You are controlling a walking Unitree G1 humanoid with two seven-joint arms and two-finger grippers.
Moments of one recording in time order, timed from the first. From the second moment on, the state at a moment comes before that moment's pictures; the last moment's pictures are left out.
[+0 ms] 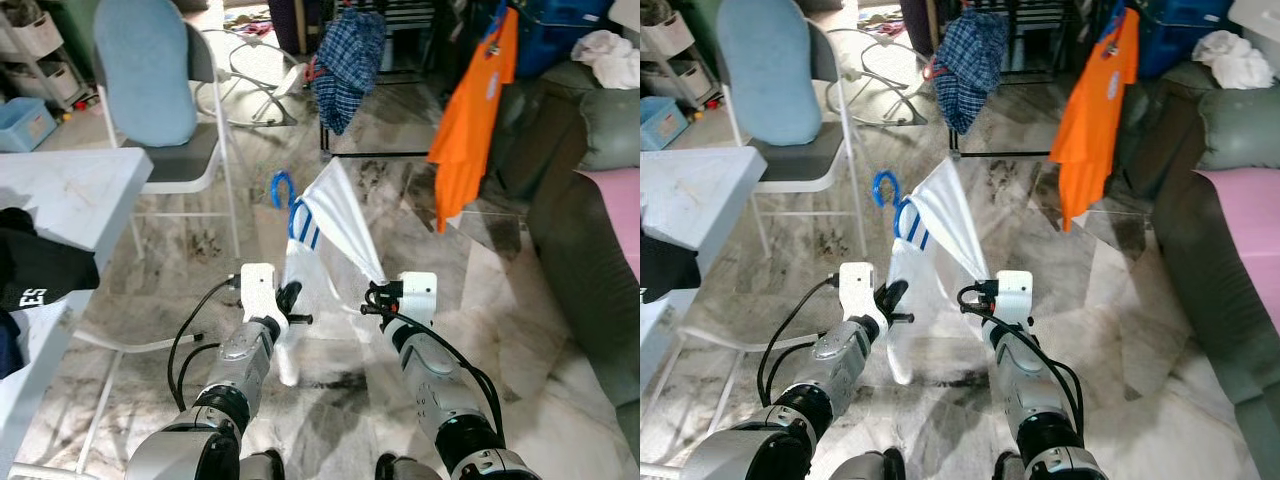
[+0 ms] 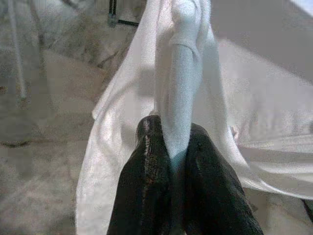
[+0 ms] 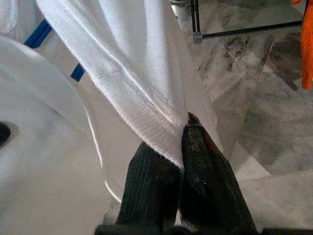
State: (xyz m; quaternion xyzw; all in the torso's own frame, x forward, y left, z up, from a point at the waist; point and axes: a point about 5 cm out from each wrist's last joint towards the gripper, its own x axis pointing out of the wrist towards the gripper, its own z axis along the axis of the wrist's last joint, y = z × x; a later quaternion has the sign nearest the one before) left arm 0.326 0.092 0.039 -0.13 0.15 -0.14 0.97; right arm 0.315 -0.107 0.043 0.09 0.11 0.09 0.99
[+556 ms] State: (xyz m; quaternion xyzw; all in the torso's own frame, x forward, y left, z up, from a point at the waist) left arm 0.345 0.098 0.062 -0.12 0.12 -0.11 0.98; right arm 0.304 -0.128 0.027 -0.21 0.16 0.29 0.92
